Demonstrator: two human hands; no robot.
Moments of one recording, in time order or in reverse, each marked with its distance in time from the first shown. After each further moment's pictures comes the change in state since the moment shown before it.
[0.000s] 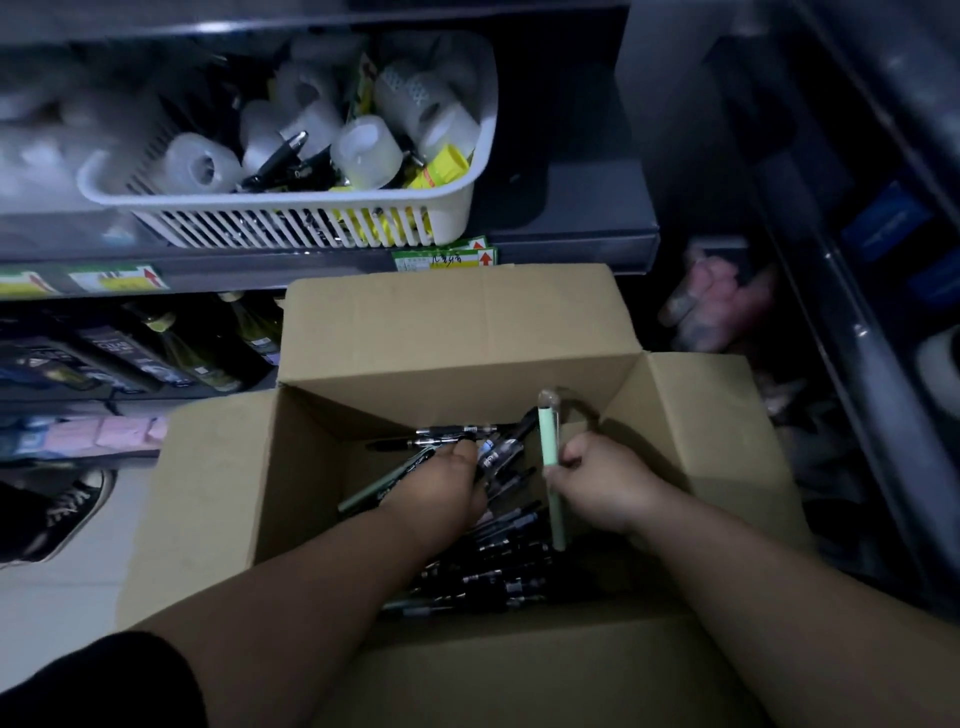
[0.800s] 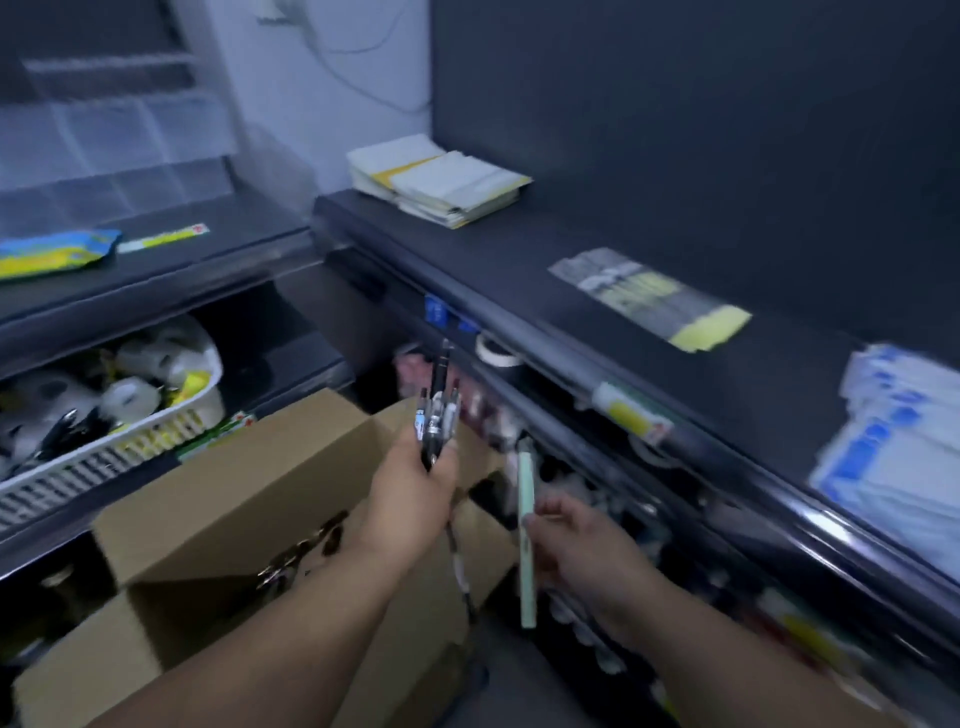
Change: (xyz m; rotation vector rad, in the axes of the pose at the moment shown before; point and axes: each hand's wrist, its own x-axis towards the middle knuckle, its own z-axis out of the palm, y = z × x) left_hand -0.166 0.161 -0.067 -0.555 0.194 0.528; right_hand -0.298 0.047 0.040 1.125 0.607 0.117
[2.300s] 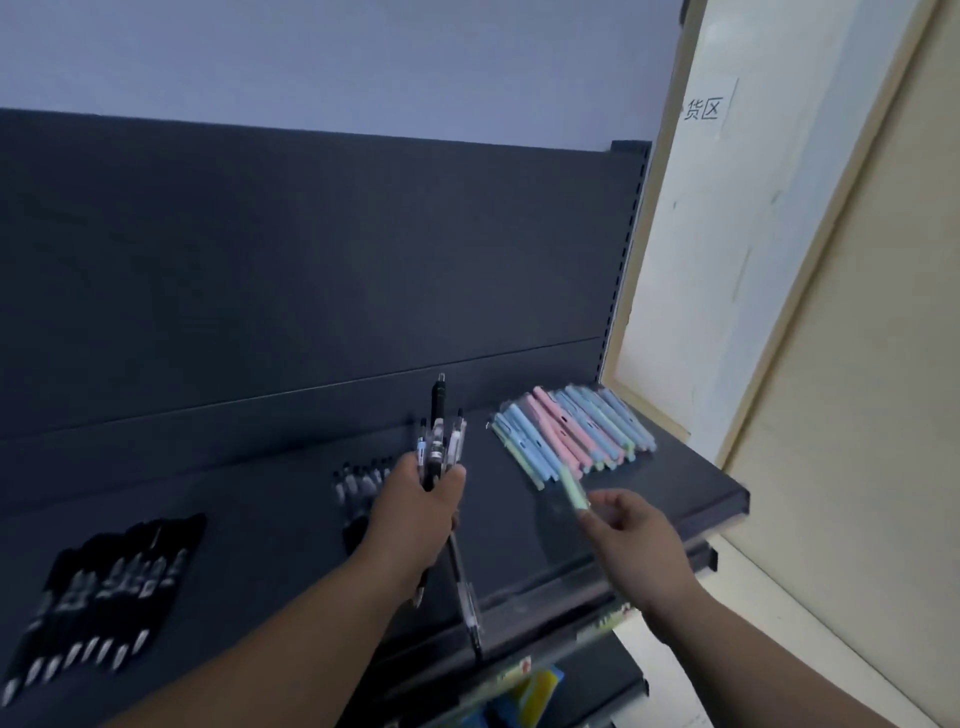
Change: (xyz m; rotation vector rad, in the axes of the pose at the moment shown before) left_hand -0.608 0.422 0.593 -0.164 -1.206 0.394; right_hand -0.620 0.344 -0.624 0.154 1.571 0.137
